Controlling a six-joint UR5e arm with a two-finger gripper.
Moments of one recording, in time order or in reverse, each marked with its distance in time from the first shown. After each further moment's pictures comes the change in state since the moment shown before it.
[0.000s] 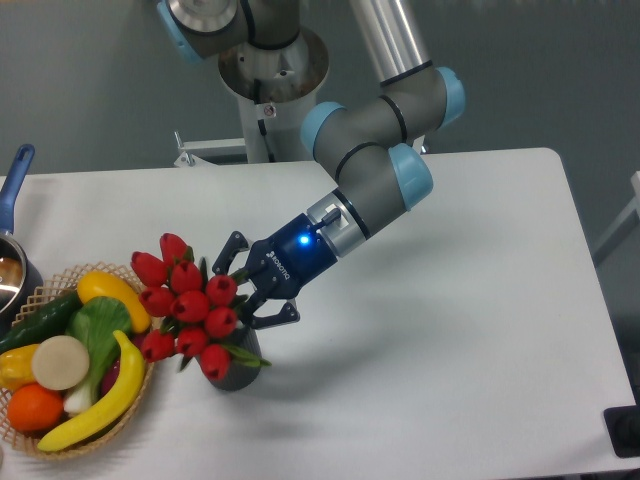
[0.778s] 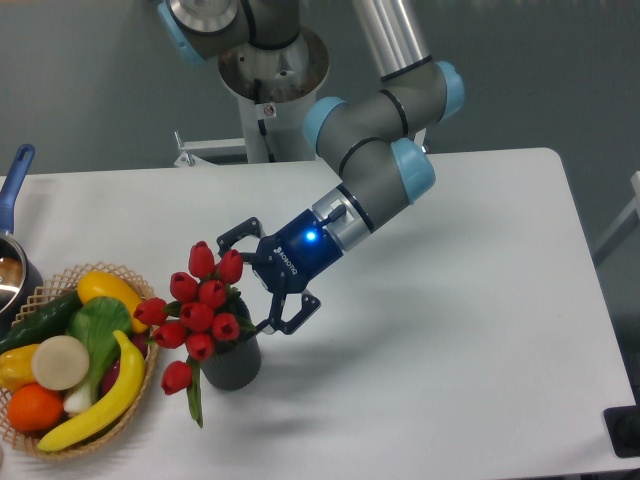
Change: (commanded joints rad) arm 0.047 0.038 -0.041 -0.002 0.025 -0.002
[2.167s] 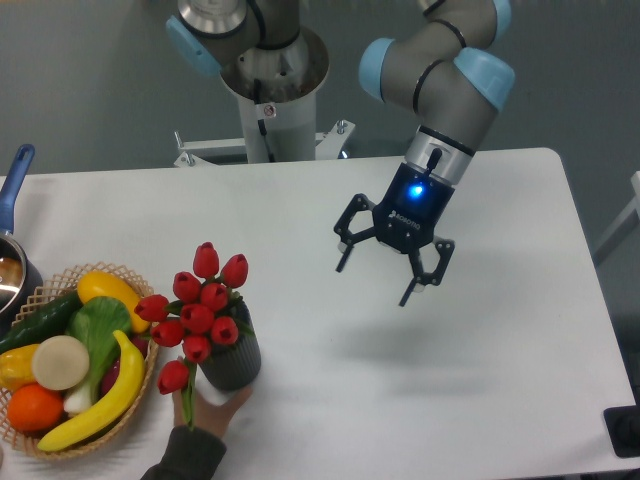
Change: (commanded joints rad) arm 0.176 0.147 0.031 -0.012 0.701 -0.077
